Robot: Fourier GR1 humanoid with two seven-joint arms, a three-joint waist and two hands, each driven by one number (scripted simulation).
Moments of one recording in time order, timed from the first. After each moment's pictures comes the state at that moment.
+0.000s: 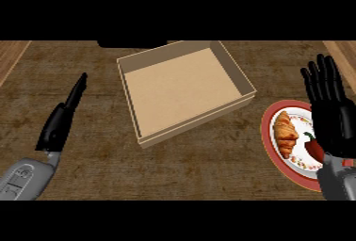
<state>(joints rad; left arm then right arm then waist) -0.26 0.54 -0.33 -1.34 0.09 0.30 -0.17 -0.18 -0.31 0.01 -1.67 -0.27 -0.13 -0.13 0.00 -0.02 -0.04</state>
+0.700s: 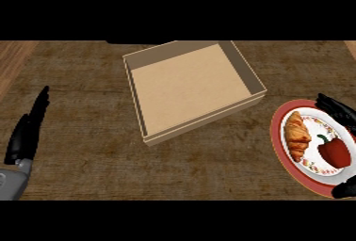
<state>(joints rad) -0.17 0.60 -0.21 -1.24 0.13 0.36 -0.03 -0.07 -0.75 0.03 -1.44 -0.18 0.49 -0.46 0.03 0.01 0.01</state>
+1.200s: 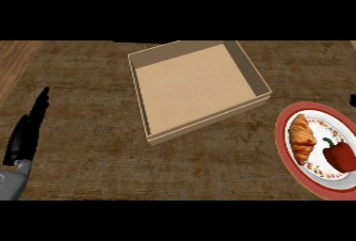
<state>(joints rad) -0.17 0.60 -0.21 -1.25 0.13 0.35 -0.01 -0.11 -0.92 0.03 -1.21 -0.01 0.46 -0.78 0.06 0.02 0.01</state>
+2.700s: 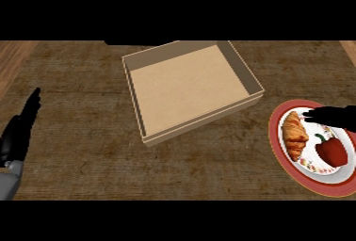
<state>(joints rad) -0.15 0.59 -0.13 -1.26 0.08 0.31 0.03 -0.57 -0.87 0.50 -0.64 0.75 0.18 -1.02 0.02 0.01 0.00</state>
